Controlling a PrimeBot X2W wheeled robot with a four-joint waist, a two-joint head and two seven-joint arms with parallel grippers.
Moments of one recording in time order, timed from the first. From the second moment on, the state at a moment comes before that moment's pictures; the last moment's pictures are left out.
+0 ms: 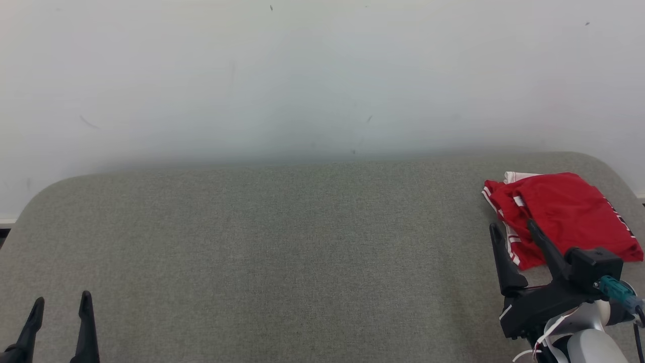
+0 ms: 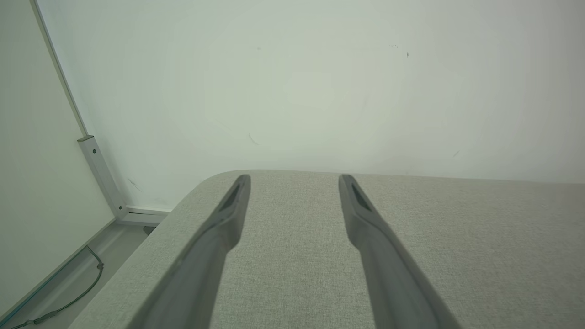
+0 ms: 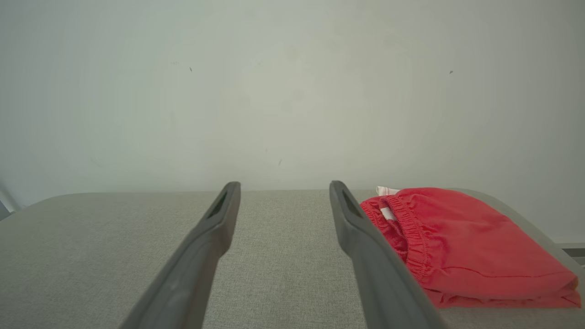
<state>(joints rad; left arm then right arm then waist) 0.12 0.34 -0.07 0.02 -0.30 0.13 -0.16 -0.11 -0.08 -0.07 0.21 0.22 0.13 -0.07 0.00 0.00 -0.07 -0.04</state>
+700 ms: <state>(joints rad) 0.13 0.27 -0.07 0.10 -0.40 0.11 -0.14 -0.06 -0.06 -0.07 0.28 0.31 0.13 -0.04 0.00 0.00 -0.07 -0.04</state>
